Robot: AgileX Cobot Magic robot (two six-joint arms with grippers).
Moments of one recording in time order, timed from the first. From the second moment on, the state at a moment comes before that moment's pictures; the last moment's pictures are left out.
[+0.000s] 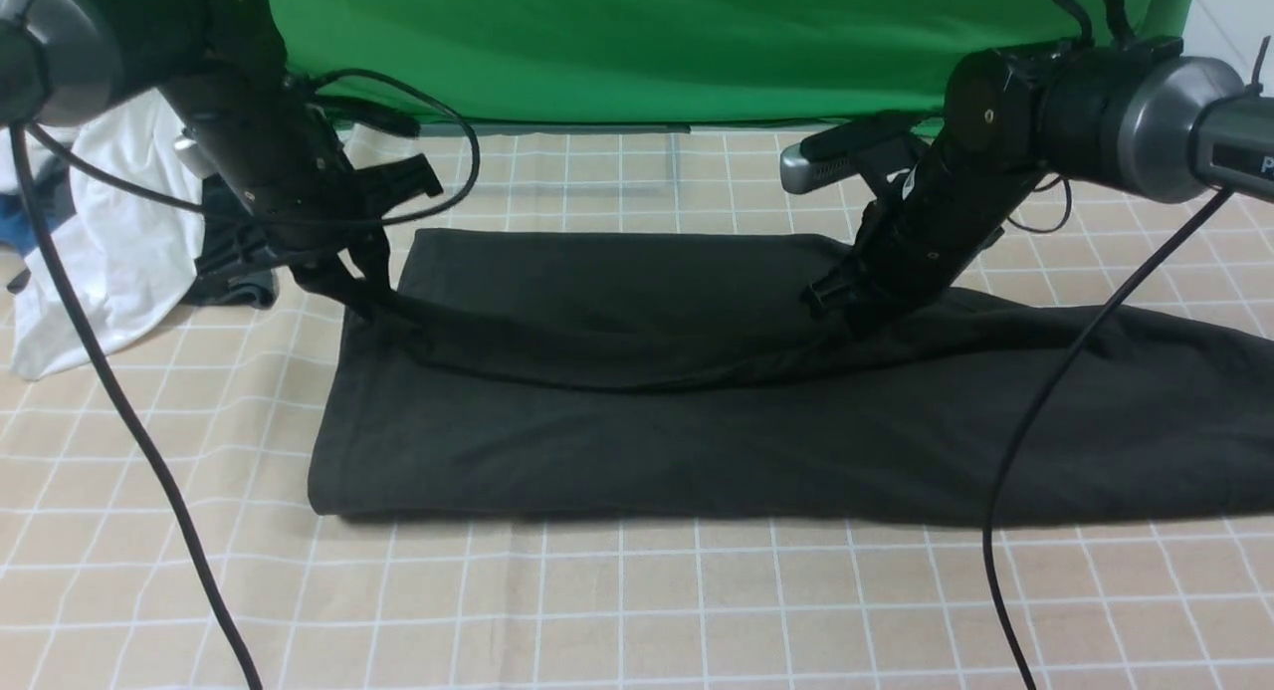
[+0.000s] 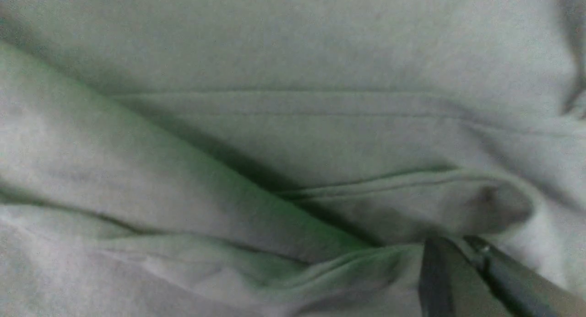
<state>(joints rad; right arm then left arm) 0.33 2.10 -1.61 0.09 0.79 -0.16 -0.06 2.00 -1.66 -0.14 1.14 -0.50</state>
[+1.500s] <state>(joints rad) 0.33 2.10 -1.66 0.06 0.82 -0.11 -0.04 2.02 -1.80 -0.14 1.20 -0.53</state>
